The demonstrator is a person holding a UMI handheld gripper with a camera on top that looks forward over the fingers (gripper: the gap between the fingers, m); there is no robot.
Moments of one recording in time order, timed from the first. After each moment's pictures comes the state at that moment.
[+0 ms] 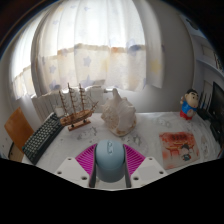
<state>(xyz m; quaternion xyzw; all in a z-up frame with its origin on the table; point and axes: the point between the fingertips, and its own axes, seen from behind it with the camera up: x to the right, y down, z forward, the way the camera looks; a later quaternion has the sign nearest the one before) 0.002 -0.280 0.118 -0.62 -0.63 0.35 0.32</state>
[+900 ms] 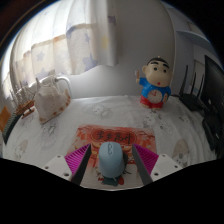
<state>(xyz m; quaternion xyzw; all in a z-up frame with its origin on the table) -0.039 0.063 0.021 -0.66 -0.63 0.30 0.29</state>
